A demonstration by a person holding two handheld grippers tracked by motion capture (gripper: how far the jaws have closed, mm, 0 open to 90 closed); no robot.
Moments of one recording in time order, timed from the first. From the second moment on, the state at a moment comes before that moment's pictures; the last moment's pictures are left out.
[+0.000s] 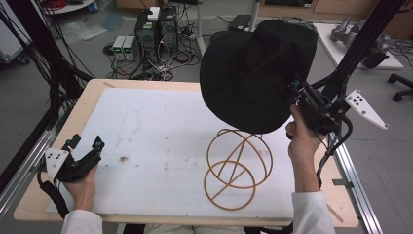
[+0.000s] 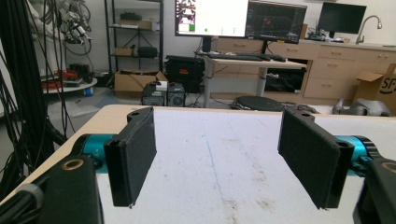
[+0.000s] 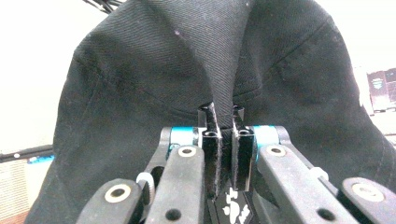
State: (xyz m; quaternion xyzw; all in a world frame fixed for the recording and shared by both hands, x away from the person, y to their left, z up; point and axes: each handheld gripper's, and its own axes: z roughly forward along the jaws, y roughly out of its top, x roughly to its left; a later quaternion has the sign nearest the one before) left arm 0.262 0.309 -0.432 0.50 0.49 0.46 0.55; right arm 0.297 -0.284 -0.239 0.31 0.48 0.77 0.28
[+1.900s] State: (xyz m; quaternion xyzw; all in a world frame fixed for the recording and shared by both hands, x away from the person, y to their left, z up) left arm 0.262 0.309 -0.432 0.50 0.49 0.45 0.55; right arm 0.245 -0.288 -0.309 0.23 0.62 0.74 0.11
